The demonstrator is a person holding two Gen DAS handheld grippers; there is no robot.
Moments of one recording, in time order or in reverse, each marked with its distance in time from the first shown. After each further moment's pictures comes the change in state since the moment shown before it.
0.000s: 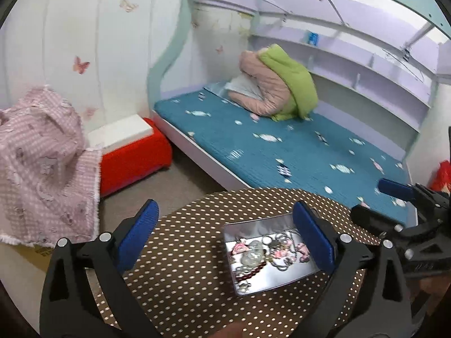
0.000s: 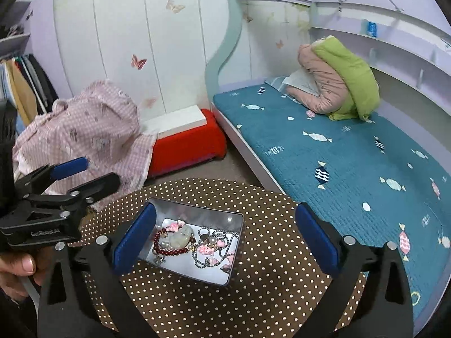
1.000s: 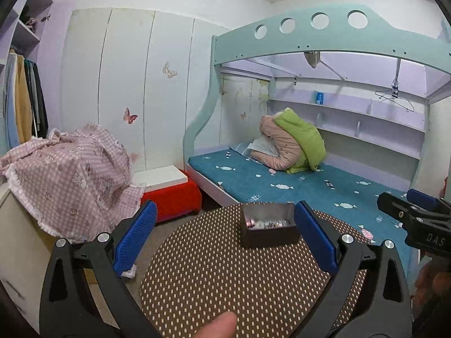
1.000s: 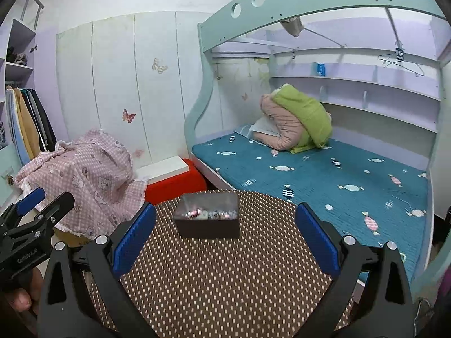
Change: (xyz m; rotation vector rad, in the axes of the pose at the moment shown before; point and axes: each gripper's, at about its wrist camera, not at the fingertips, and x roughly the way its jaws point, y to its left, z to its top) left arm -0.254 -0.013 -0.117 -0.006 -0.335 0.120; right arm -0.205 0.067 -0.107 0.074 -0.296 -0.144
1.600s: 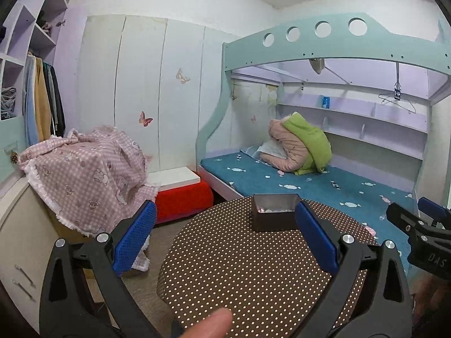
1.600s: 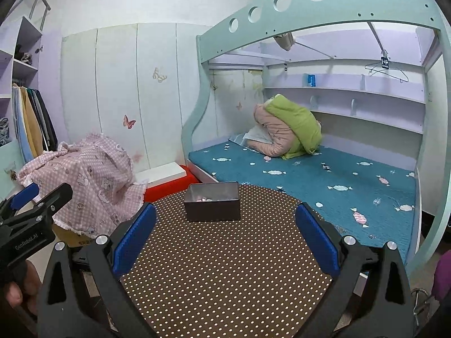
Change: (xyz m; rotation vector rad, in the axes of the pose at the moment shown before) left arm -0.080 0.014 -0.028 -0.004 -0.024 0.049; right arm -0.064 0.028 -0.040 -0.004 -0.049 -0.033
